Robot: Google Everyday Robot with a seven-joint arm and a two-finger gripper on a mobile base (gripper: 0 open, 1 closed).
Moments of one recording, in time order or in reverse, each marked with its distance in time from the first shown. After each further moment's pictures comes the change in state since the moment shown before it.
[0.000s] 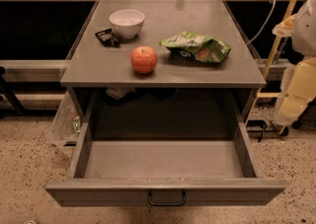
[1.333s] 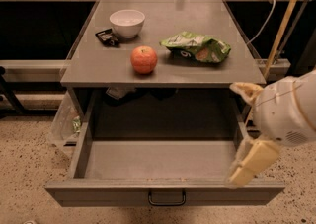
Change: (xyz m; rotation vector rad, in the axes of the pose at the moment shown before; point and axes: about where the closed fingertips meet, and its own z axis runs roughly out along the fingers) arm -0.043 0.095 0.081 -0.058 -0.364 -0.024
